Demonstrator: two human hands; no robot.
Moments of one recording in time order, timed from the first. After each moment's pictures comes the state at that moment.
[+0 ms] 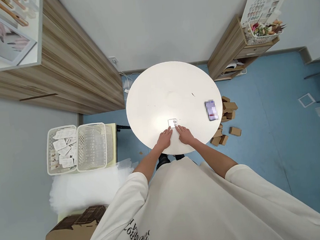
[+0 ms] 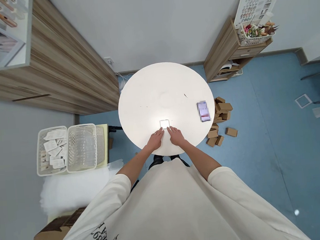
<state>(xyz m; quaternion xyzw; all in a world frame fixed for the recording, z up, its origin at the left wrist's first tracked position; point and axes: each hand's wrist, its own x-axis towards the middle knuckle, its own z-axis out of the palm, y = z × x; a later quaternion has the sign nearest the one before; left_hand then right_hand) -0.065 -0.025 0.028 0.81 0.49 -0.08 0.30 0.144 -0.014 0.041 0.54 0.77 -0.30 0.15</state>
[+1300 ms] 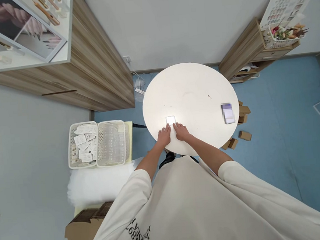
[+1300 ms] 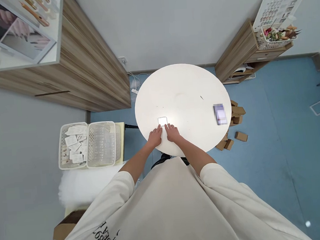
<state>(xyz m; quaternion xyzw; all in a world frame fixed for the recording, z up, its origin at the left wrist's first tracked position) -0.167 0.000 0.040 0.77 0.57 -0.14 0.26 0.003 0.032 0.036 0.53 0.77 -0.28 0.22</state>
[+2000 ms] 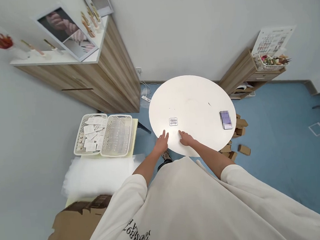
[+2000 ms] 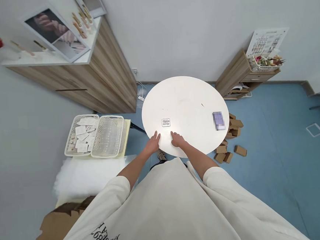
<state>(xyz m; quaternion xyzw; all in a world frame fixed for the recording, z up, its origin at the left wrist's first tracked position) -0.196 -0.069 0.057 0.75 0.59 -0.11 0.26 0.024 -0.017 0.068 0.55 0.73 -0.33 0.22</state>
